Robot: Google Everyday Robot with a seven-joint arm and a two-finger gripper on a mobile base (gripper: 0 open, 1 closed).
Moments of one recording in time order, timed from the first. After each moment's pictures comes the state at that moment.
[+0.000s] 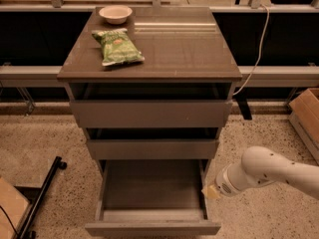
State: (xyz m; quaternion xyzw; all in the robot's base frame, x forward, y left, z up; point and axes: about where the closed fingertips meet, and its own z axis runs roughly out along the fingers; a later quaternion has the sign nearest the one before) arm 0.471 -0.189 0.490 -0.38 0.89 0.18 0.16
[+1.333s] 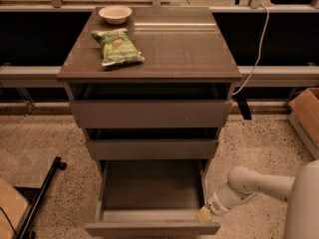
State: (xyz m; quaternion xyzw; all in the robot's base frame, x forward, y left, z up) arm 0.434 -0.178 0.328 -0.30 0.91 0.28 0.02
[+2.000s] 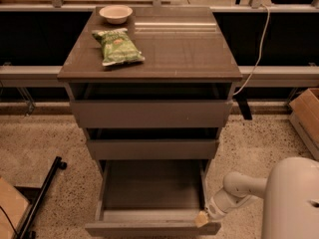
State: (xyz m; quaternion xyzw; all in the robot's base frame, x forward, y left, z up) arm 0.433 -0.184 0.266 -0.25 0.93 0.28 -0.02
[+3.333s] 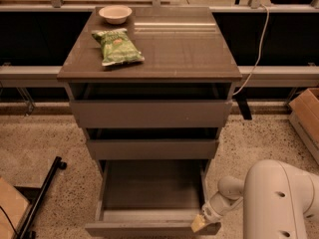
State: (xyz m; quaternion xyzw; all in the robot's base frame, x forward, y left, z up) arm 0.433 -0.185 0.202 -0.21 0.93 0.28 -0.06
